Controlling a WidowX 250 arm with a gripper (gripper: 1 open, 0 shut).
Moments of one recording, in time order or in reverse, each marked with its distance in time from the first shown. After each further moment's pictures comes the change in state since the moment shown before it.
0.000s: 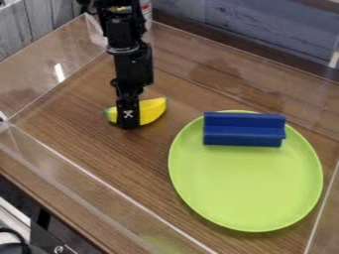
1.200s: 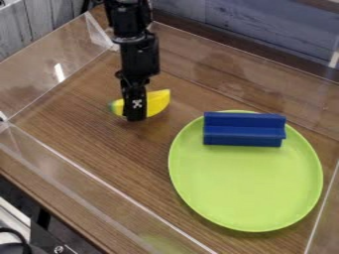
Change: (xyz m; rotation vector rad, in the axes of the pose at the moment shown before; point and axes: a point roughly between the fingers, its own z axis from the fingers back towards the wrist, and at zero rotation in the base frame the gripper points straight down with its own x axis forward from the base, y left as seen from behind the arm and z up) arm 0.013 -0.002 0.013 -0.023 0.000 0.059
